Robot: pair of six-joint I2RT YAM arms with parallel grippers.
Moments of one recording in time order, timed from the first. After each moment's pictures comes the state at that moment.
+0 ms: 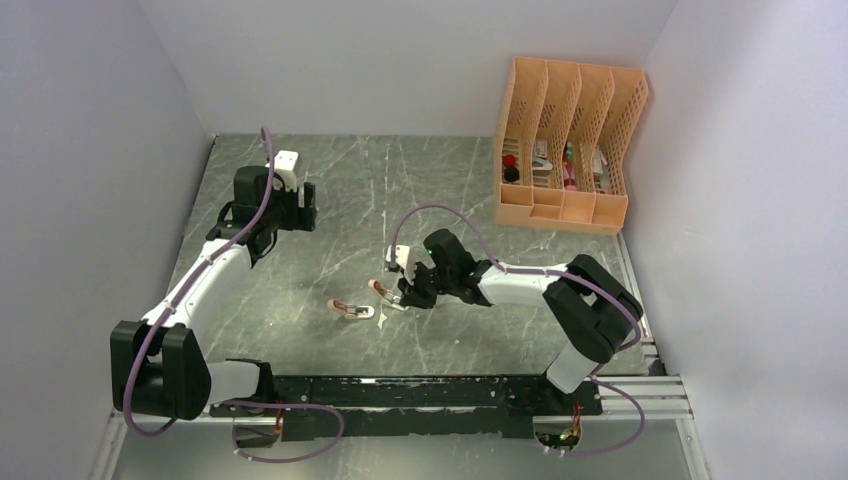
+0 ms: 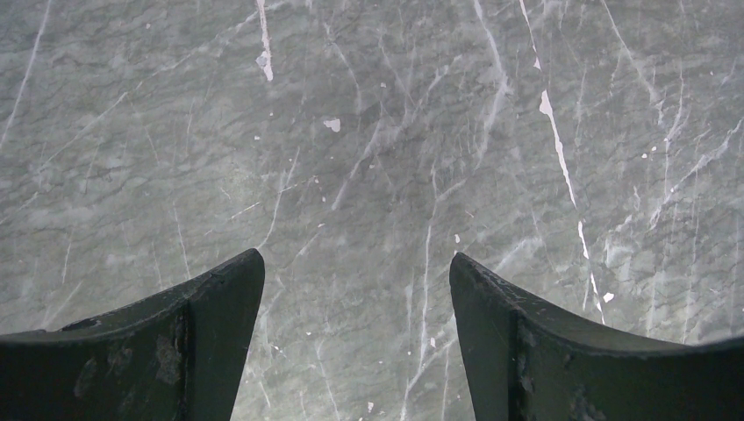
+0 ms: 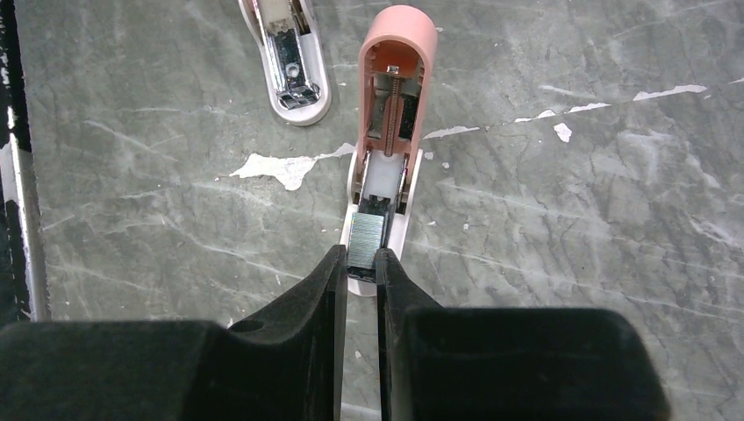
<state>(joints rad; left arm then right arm) -0.14 1.26 0.89 -0.19 0.06 0.00 0.80 1.64 0.75 0.14 -0.52 -0.37</state>
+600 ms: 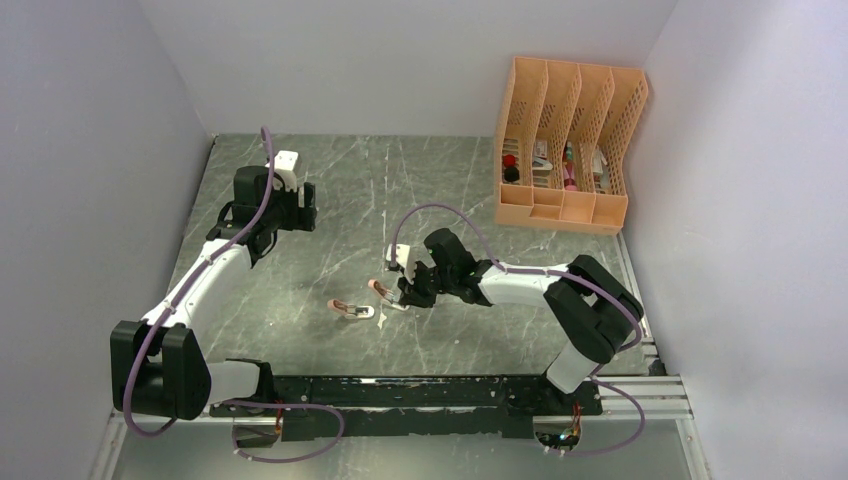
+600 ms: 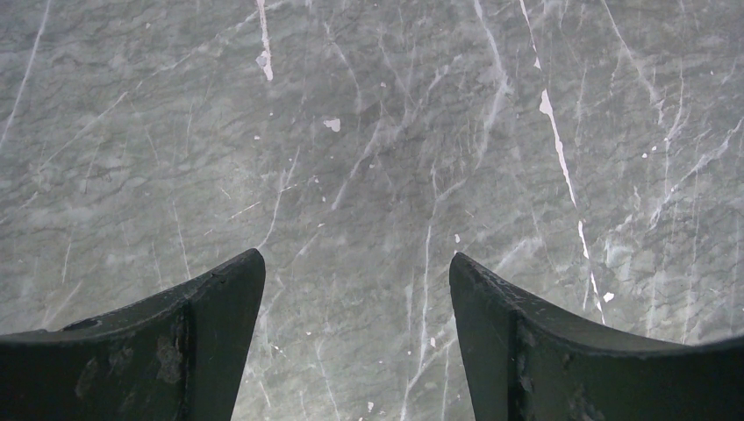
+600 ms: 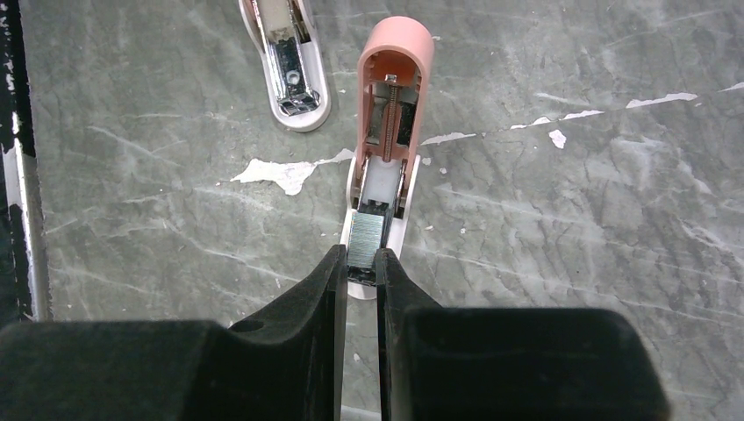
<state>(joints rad) -0.14 1.26 0.89 -0.19 0.06 0.00 0.79 1.64 0.75 0.15 -0.53 -0.36</state>
